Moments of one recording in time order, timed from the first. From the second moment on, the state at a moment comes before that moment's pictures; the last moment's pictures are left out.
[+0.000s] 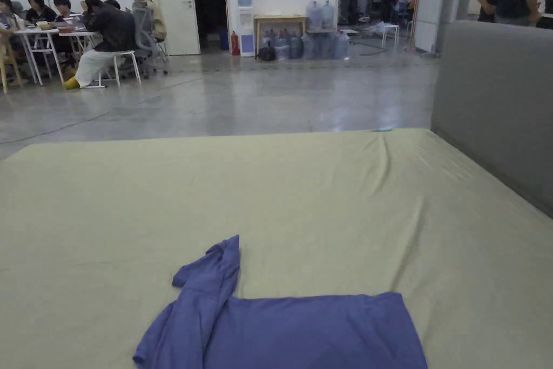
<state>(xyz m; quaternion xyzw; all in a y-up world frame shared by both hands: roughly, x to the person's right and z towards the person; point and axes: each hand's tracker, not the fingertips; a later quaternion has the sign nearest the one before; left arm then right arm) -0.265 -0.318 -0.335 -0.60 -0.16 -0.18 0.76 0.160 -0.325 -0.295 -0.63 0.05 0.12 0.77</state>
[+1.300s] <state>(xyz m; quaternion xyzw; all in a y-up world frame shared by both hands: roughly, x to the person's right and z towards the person) -0.155 -0.335 -0.817 -0.54 -0.06 0.00 0.84 0.139 -0.276 -0.362 -0.47 0.07 -0.13 0.87</state>
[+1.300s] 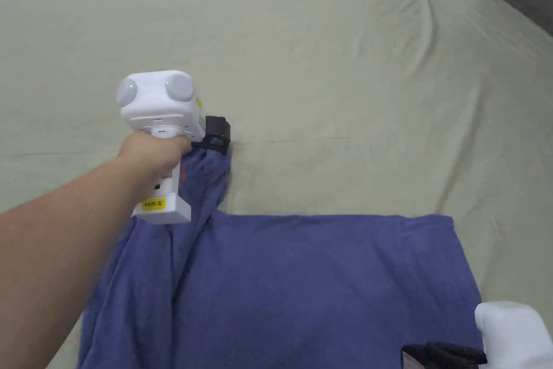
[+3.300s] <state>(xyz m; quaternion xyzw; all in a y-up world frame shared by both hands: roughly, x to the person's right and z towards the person) -0.266 -0.301 -0.558 -0.53 -0.07 0.07 0.84 0.148 -0.287 -0.359 -0.50 0.02 -0.15 0.85</state>
